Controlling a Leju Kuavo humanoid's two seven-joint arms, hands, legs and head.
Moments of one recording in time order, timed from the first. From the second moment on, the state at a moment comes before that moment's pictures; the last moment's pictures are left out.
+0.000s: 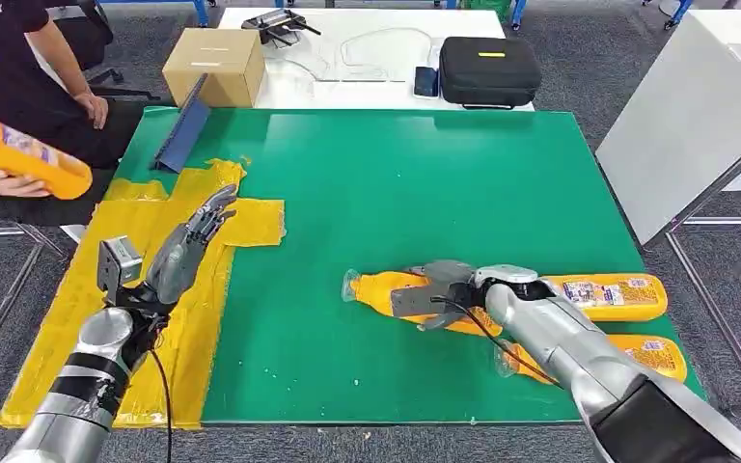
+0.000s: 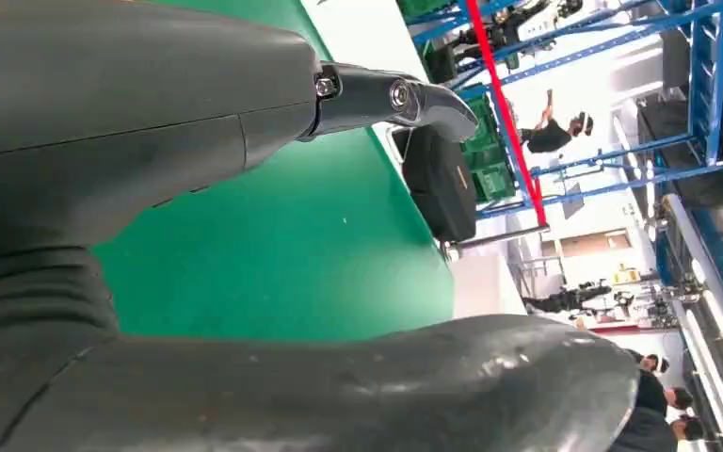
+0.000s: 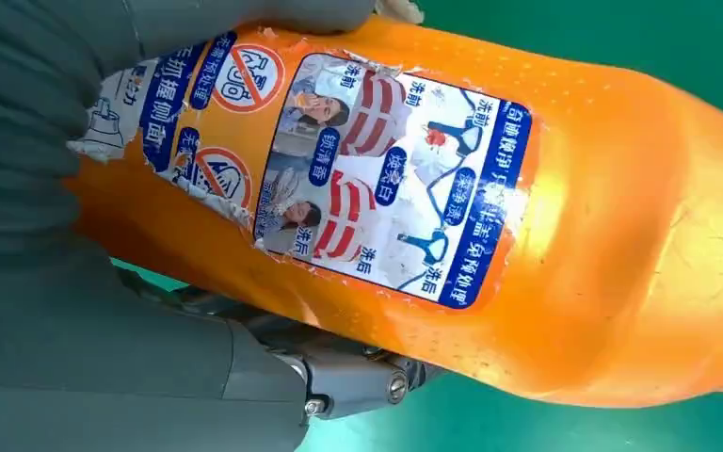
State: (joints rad) left arm -0.38 0.13 -0.16 -1.14 -0.01 -0.42 -0.58; right arm -0.80 -0.14 0.94 -0.59 0.54 0.39 -0.13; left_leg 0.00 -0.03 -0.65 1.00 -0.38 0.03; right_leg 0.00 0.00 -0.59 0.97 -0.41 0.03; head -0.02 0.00
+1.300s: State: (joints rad) left arm -0.11 0.06 -0.14 -1.52 0.51 -0.40 -0.26; right arm -0.30 0.00 0.57 -1.47 0.30 -0.13 -0.19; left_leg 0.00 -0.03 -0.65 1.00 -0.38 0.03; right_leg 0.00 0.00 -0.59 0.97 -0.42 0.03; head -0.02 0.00
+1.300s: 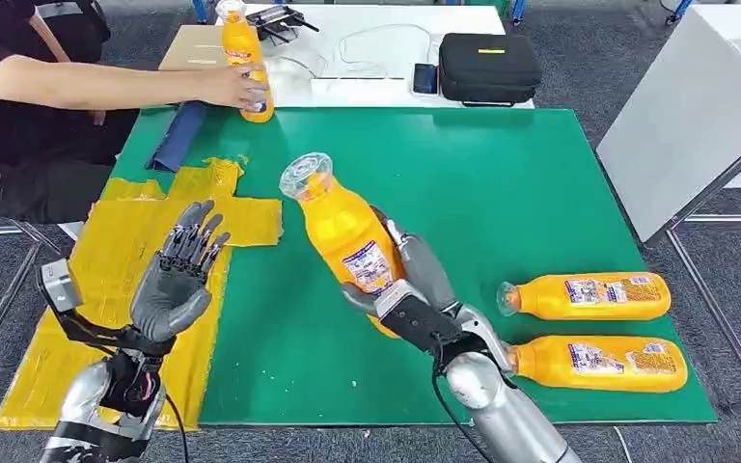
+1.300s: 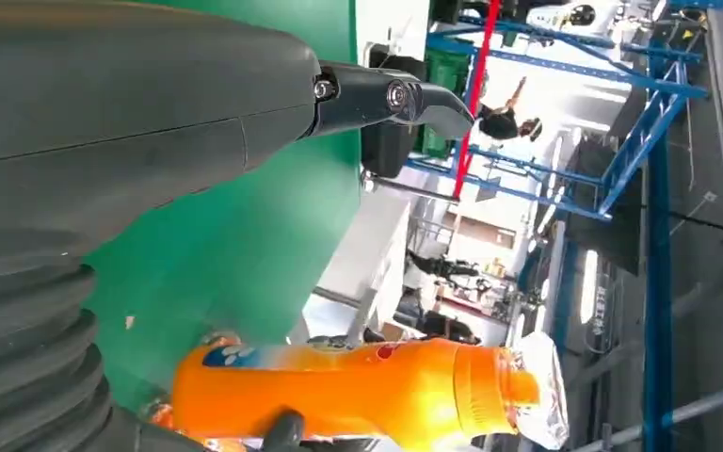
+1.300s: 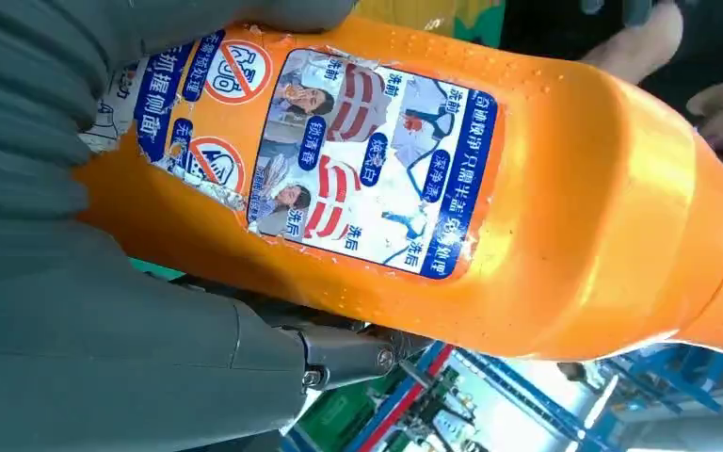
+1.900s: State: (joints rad) left arm -0.10 0.07 -0.15 -1.55 0.69 -0.53 -0.21; right arm -0.30 0.01 0.74 -1.47 0.41 0.00 -0.17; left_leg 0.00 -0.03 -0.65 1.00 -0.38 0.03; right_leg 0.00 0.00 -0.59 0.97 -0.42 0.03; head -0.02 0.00
